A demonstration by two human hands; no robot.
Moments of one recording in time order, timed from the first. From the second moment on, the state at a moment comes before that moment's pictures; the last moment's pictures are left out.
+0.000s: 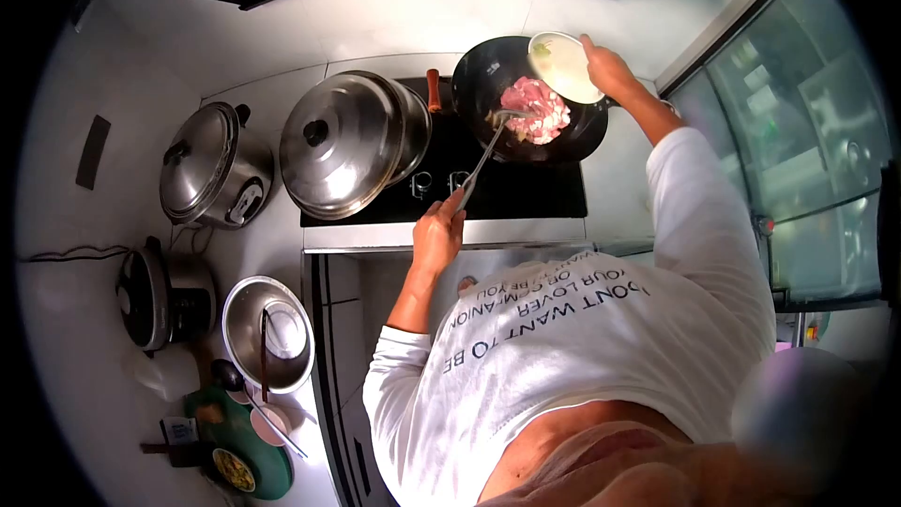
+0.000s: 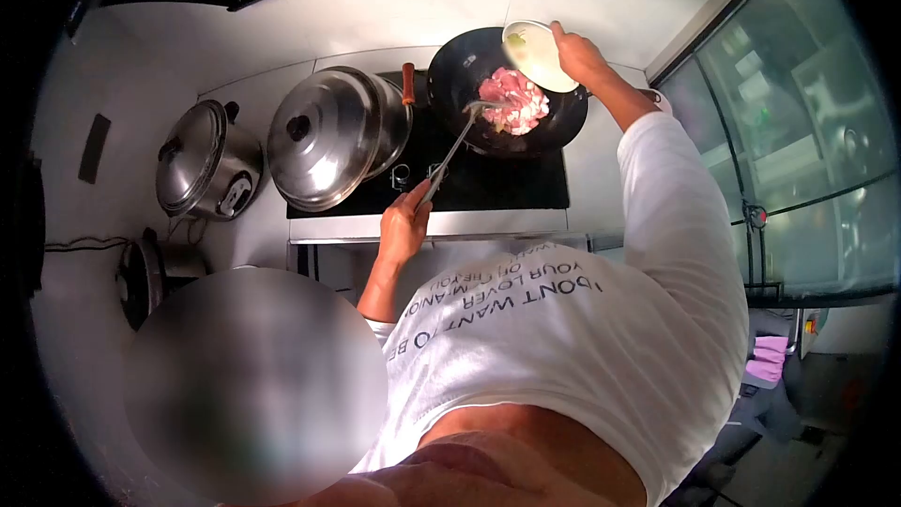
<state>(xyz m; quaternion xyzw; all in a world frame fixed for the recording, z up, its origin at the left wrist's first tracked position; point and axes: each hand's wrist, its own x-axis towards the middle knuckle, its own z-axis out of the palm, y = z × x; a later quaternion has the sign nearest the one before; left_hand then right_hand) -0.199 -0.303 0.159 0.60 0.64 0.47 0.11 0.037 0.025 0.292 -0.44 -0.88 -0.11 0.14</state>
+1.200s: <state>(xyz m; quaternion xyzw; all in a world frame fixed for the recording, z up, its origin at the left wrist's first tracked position) -0.002 -0.499 0.141 0.04 -0.02 0.63 0.78 0.405 -0.560 -0.023 -0.47 -0.41 0.52 0.58</state>
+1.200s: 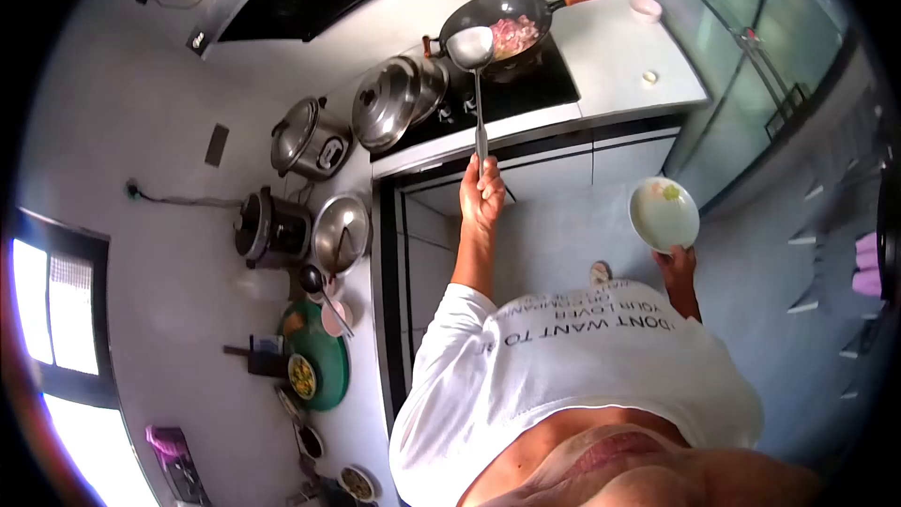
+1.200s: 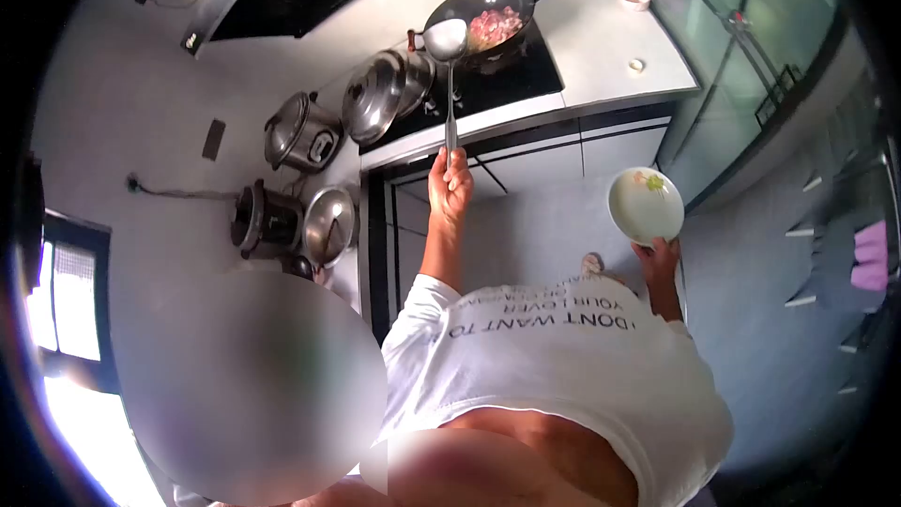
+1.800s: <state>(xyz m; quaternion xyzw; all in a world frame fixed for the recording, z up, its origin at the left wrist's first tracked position) 0.027 -0.765 0.098 -0.05 0.04 0.68 0.73 0.410 -0.675 -0.007 -0.40 -0.21 0.63 0.63</state>
